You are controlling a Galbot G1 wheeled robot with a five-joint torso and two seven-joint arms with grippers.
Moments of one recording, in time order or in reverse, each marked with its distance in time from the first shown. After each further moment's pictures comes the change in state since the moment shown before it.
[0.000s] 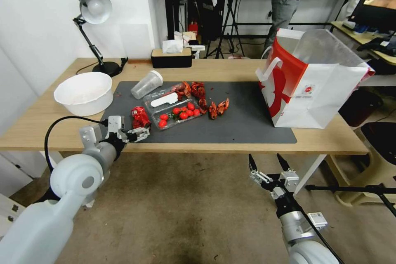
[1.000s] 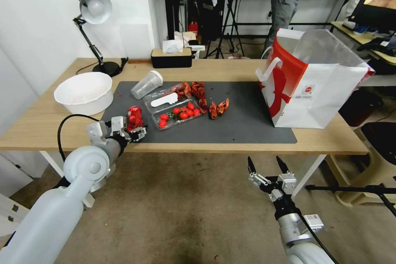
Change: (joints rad) left arm -0.075 -0.021 0.061 0.100 -0.051 0.001 -0.069; right arm -0.005 0.019 -0.005 -0.014 -0.032 0.000 0.020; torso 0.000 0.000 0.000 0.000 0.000
